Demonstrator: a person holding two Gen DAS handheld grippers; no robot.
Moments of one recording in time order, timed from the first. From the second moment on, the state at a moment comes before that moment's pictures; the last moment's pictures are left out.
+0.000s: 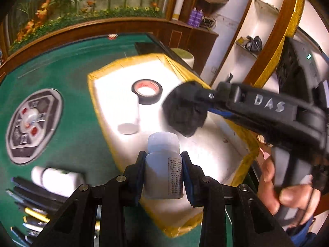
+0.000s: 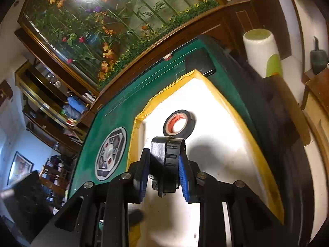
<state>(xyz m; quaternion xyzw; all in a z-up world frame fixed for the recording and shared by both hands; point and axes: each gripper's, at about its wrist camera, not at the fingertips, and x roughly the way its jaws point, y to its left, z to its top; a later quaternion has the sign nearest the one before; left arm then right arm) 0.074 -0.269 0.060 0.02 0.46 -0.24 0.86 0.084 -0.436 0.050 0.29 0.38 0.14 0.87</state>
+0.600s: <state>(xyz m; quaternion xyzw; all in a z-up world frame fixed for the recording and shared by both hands) 0.088 -0.294 0.032 0.05 0.47 -0.22 0.85 0.098 -0.447 0.029 0.31 0.42 0.10 0.85</state>
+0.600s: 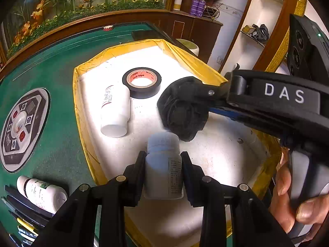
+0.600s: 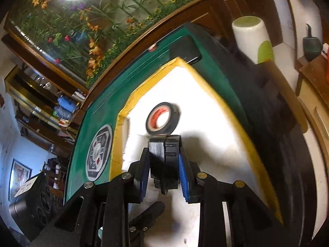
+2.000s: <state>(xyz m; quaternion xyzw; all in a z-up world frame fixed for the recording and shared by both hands) 0.025 -0.172 0.083 -0.04 0.43 -0.16 0.89 0.081 -0.445 0.057 0.26 0.35 0.08 0.90</state>
